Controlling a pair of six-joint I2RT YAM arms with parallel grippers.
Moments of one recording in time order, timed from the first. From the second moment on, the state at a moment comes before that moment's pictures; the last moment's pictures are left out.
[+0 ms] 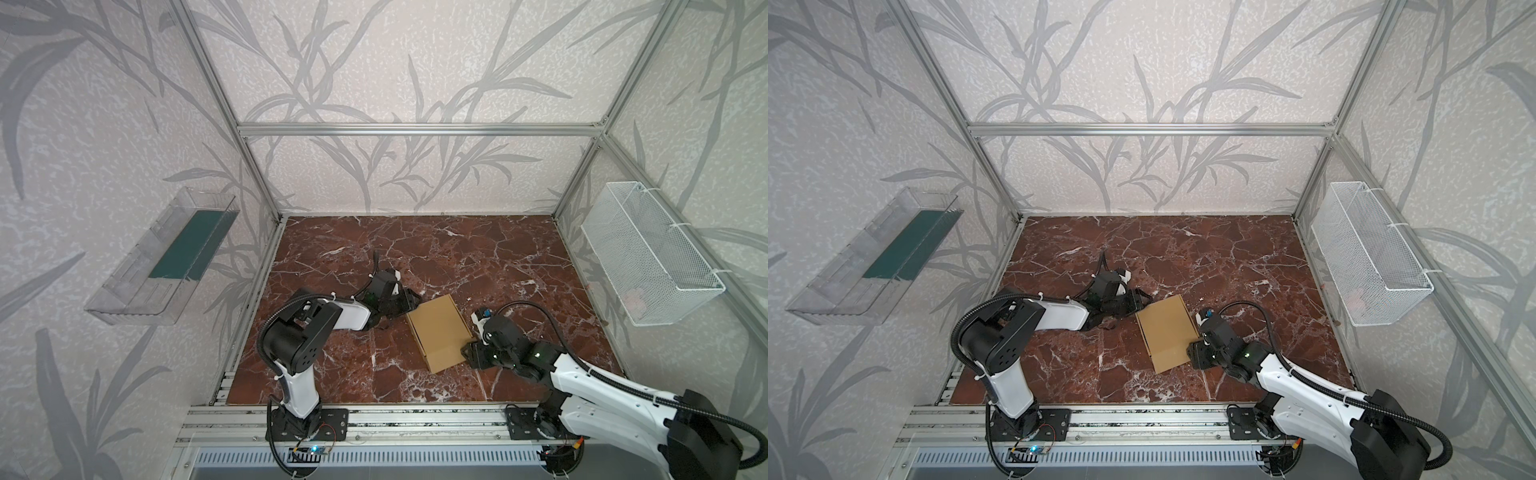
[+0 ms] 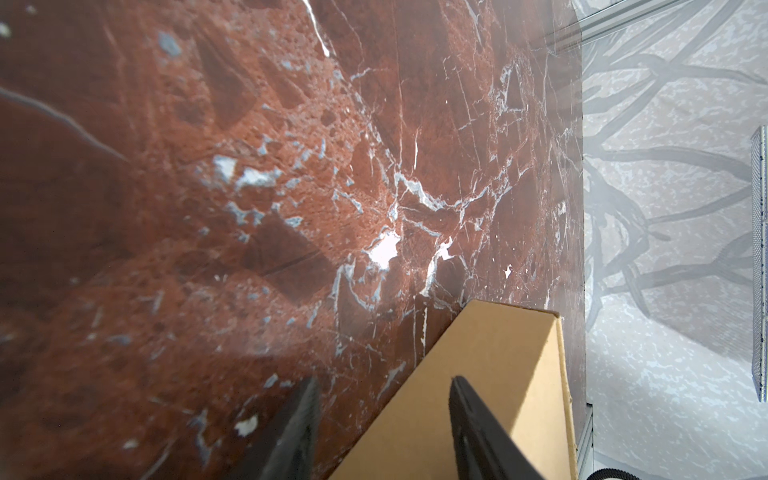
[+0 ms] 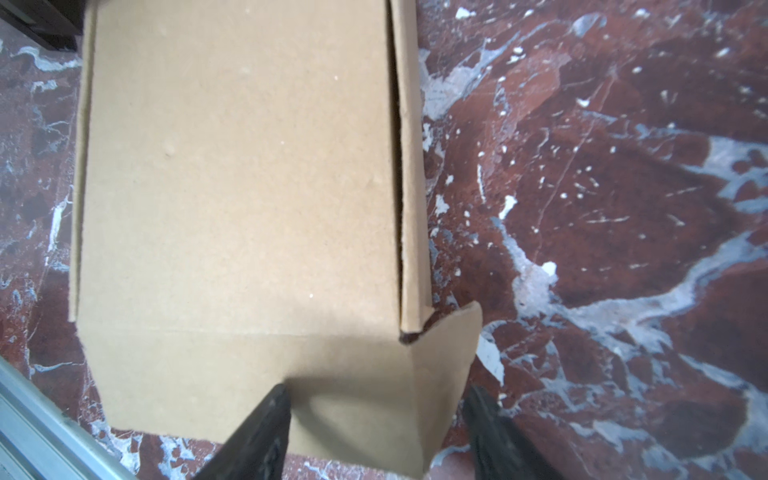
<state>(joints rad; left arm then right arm) -0.56 1.82 0.76 0.36 0.33 -0.89 0.74 0.96 0.38 -0.36 -0.03 0.52</state>
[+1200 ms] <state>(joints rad) -0.56 1.84 0.74 0.43 0.36 -0.90 0.68 1.00 0.37 -0.26 -0.18 0.53</state>
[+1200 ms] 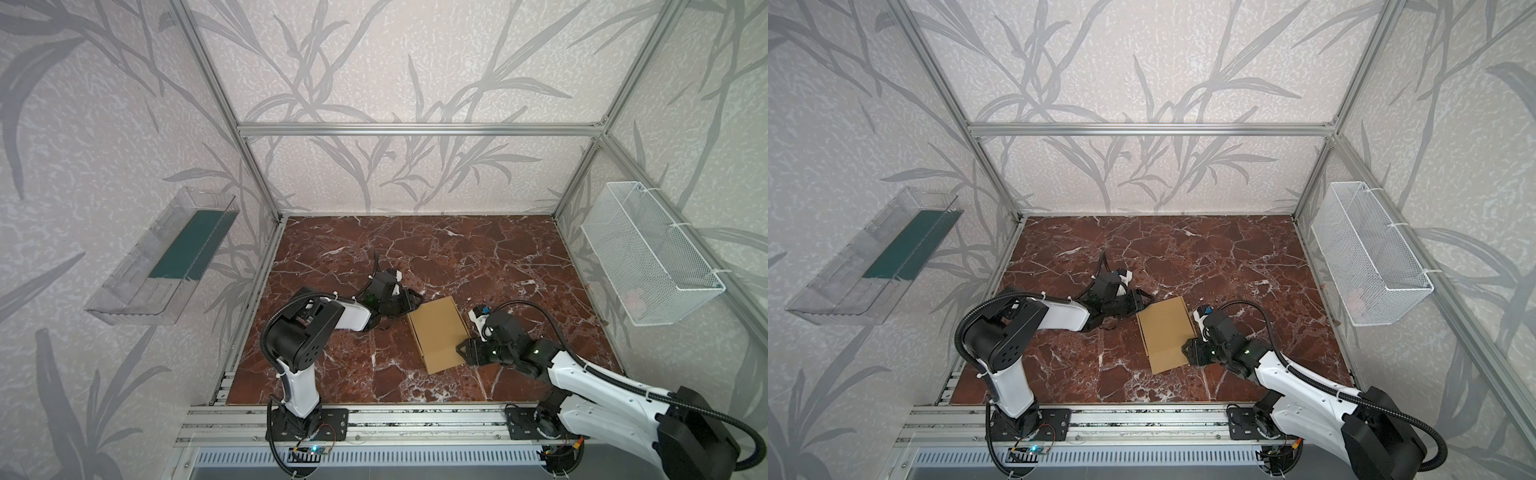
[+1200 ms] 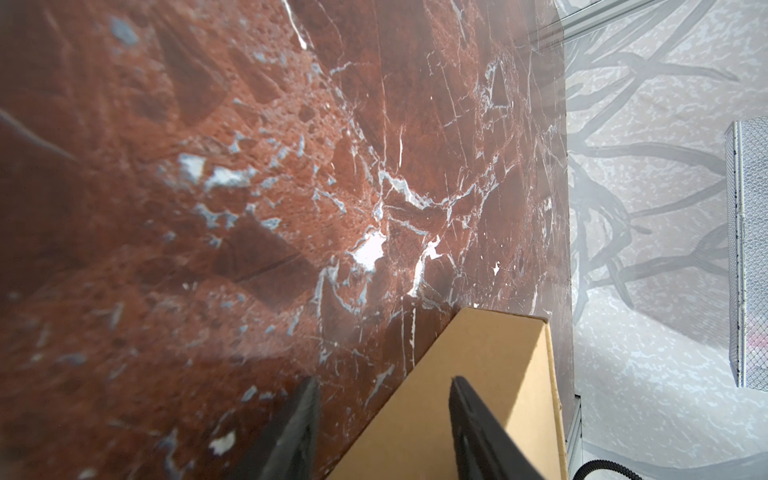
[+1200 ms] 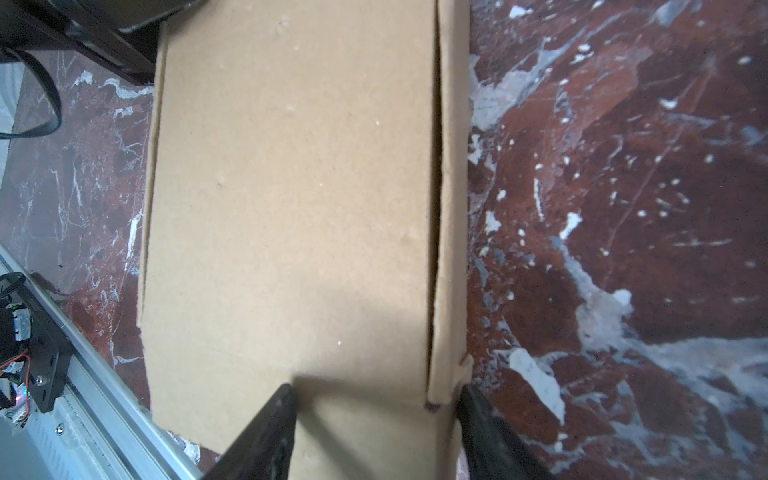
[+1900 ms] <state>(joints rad) -0.56 1.86 0.68 0.60 0.37 -0.97 0.68 1.01 0.36 -0.24 -0.19 0.57</state>
